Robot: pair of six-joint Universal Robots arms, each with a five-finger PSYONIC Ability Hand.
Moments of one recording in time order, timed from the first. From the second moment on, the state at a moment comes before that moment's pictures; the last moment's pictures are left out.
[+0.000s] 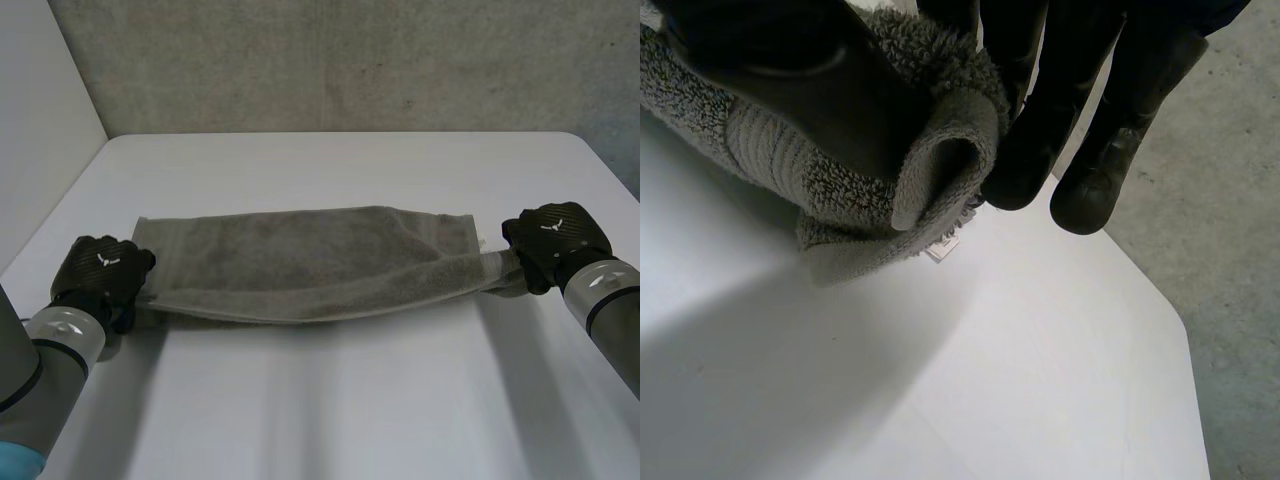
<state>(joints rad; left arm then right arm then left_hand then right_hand) 4.47 -1.69 -1.99 3.39 -1.62 3.70 1.79 -1.36 1.75 -0.09 1.49 2.58 1.46 1.48 1.48 1.48 1.46 1.34 1.32 1.35 1.35 1.16</state>
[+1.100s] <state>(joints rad) 4.54 -1.96 -1.65 3.25 -1.32 3.99 1.65 -1.18 1.33 0.35 1.32 2.41 1.46 1.52 1.55 1.52 1.50 1.33 1.32 1.35 1.35 1.16</state>
